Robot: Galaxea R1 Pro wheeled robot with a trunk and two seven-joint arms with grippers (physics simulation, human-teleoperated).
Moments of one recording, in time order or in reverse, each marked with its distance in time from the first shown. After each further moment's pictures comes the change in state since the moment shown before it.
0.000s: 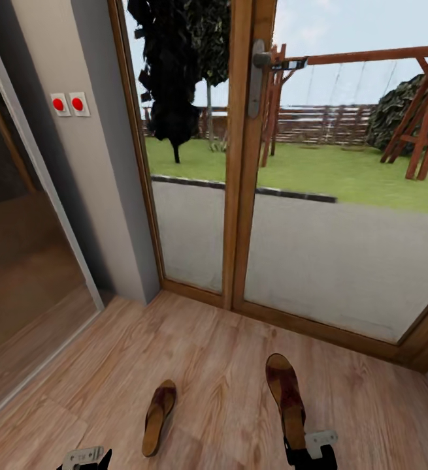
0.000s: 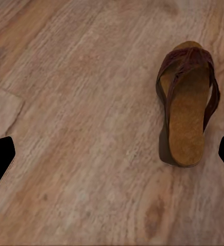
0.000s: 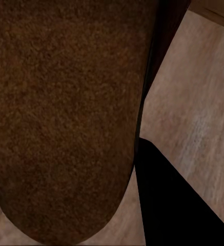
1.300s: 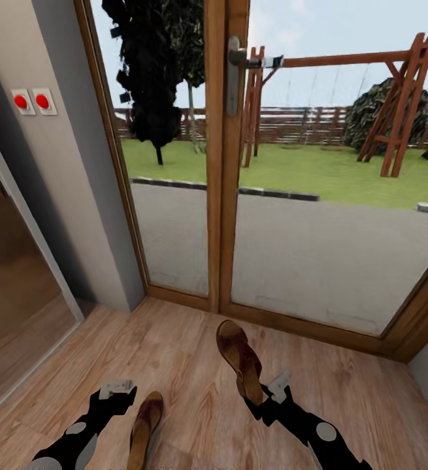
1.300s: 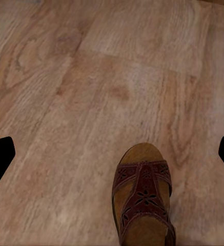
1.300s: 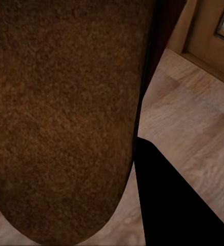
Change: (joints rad) left arm -0.249 -0.059 -0.038 -0.011 -0.159 0.160 0.116; right arm -0.001 0.018 0.111 -0.489 -0.003 0.283 0.534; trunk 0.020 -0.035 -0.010
